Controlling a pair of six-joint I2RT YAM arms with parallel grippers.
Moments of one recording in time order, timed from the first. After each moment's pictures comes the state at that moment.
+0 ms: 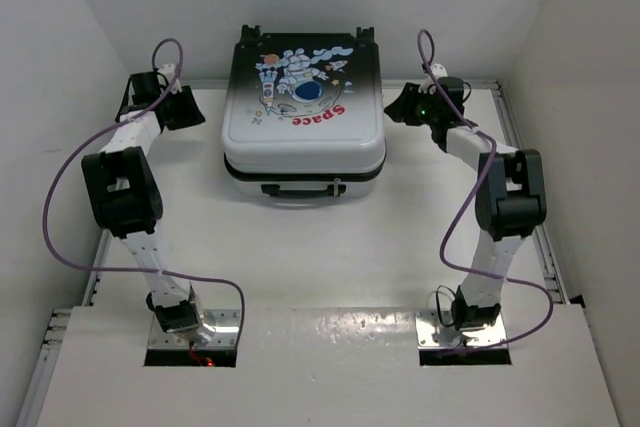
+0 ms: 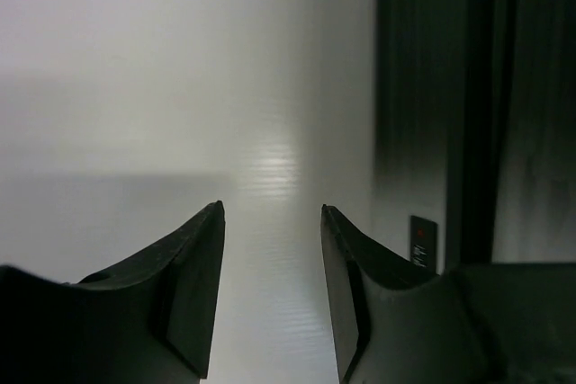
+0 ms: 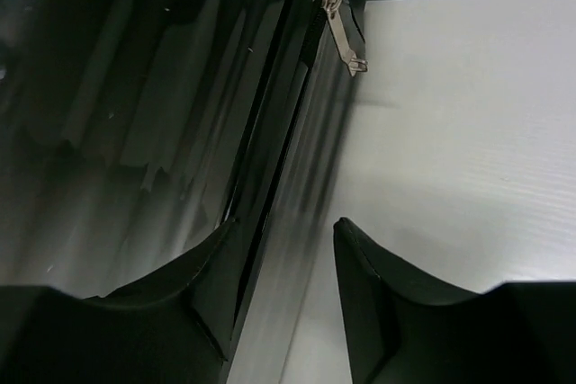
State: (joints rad) left arm 0.23 1.94 1.56 -0.27 0.31 -0.07; right arm 0.05 1.92 1.25 0.27 -0.39 0.31
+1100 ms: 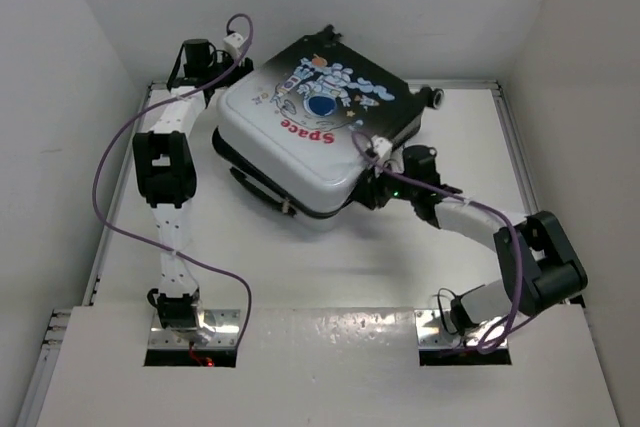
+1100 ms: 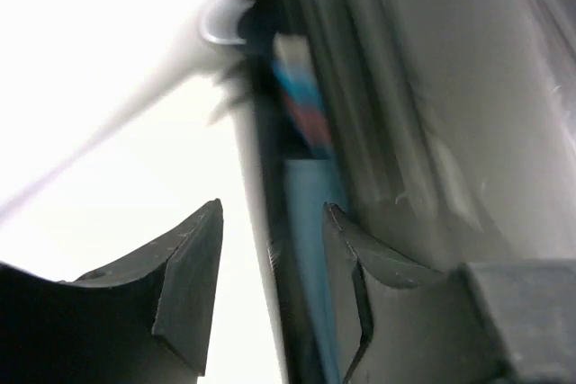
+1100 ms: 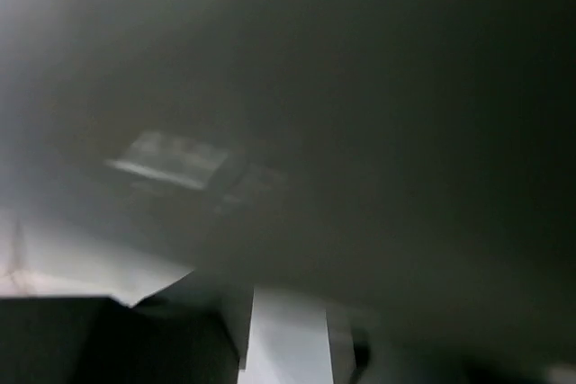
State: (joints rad) left arm 0.00 2.34 2.08 -0.20 0.78 0.25; right arm 0.38 1.46 0.63 0.31 -0.58 -0.08
